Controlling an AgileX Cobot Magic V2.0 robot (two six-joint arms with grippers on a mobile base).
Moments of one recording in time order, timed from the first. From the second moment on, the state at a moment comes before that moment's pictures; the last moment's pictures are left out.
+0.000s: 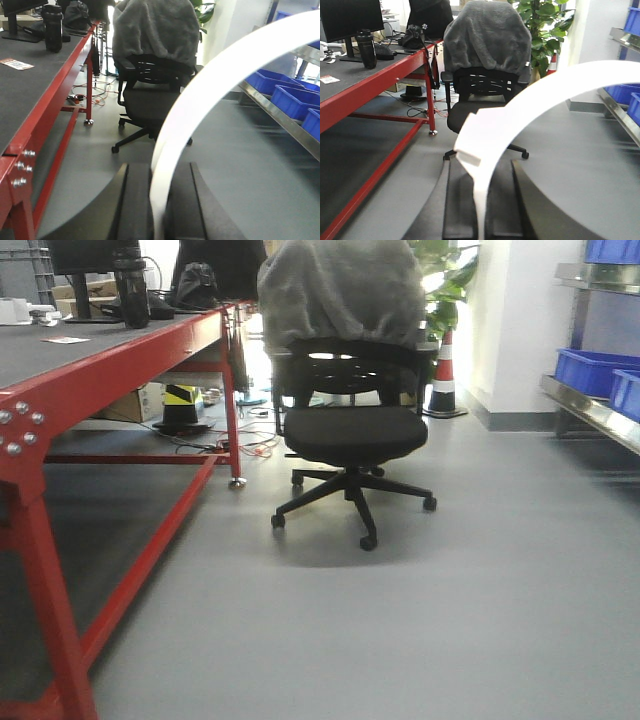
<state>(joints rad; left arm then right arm) -0.10 0.80 -0.85 -0.23 0.26 0.10 0.02 0.64 -0.79 0.04 0.31 0.01</state>
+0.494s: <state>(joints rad) -0.10 0.80 -0.85 -0.23 0.25 0.10 0.02 0.64 -0.79 0.04 0.31 0.01</state>
